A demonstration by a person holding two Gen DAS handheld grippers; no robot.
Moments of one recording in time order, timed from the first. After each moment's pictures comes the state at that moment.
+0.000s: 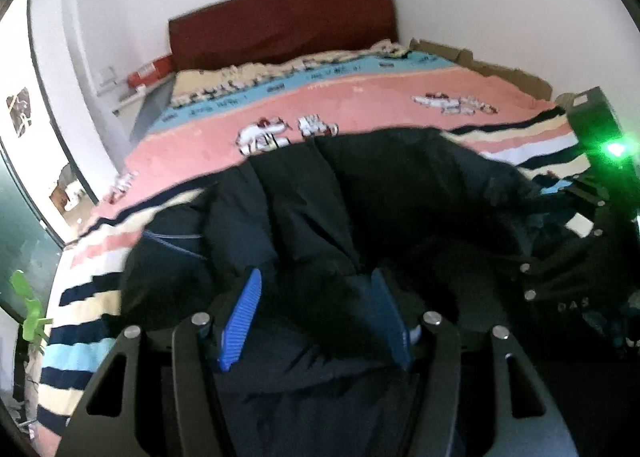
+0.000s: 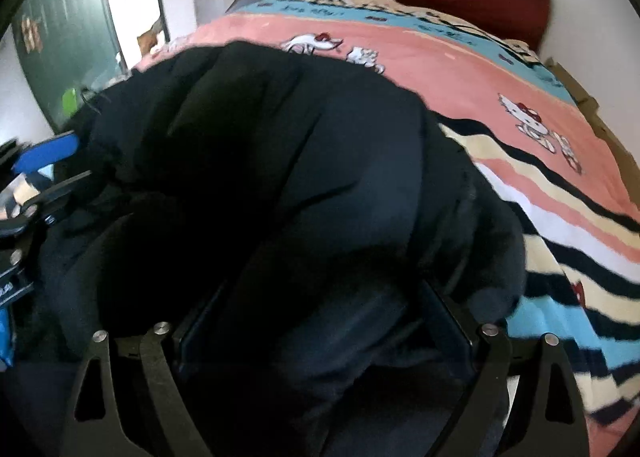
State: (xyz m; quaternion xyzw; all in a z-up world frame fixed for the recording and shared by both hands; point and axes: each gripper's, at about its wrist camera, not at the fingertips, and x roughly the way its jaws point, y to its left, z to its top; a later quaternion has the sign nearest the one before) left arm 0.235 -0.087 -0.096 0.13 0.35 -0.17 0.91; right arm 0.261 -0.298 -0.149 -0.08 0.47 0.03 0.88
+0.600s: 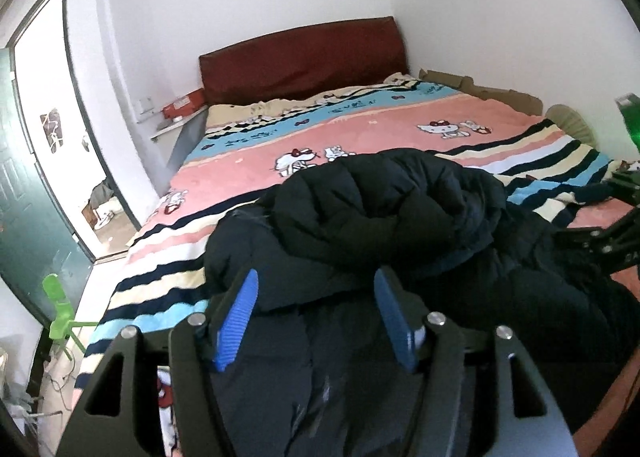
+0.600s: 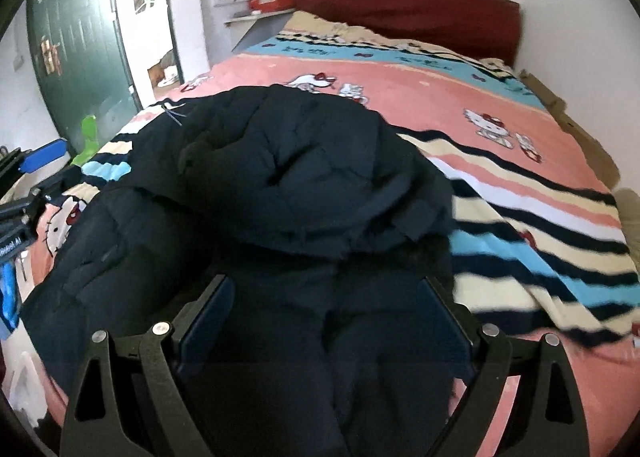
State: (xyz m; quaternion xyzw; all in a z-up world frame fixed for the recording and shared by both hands) left arm 0.111 -0.030 -0.045 0.14 0.29 -0.13 0.94; right arm 0.116 -0.307 -0.090 -0.05 0.41 0.03 0.91
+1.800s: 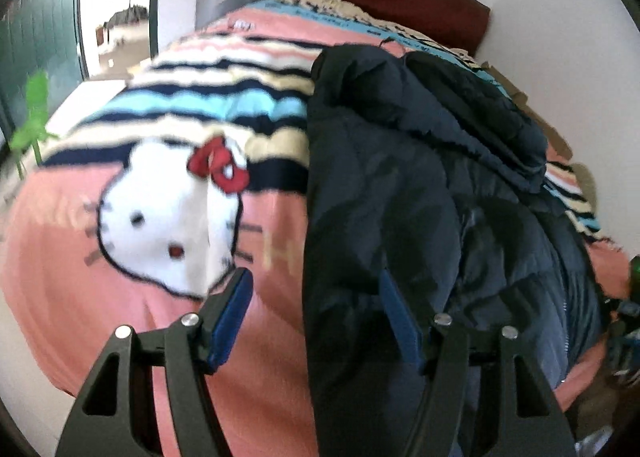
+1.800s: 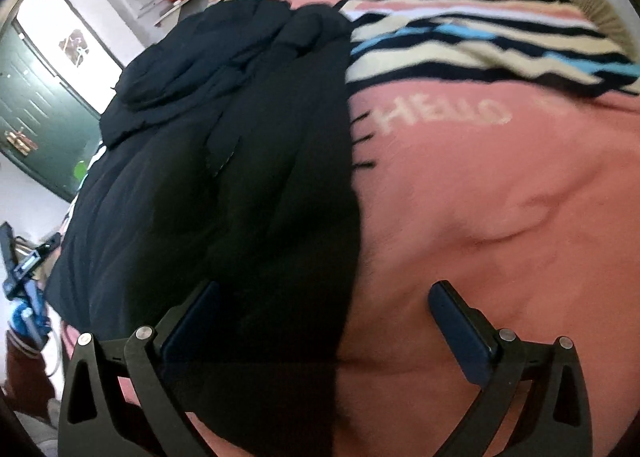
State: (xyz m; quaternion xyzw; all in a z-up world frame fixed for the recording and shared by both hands) left arm 0.081 0.178 -0.163 -0.09 0.47 -0.11 0.87; right arm 0.017 -0.419 -0.189 0.15 0.51 0.01 0.84
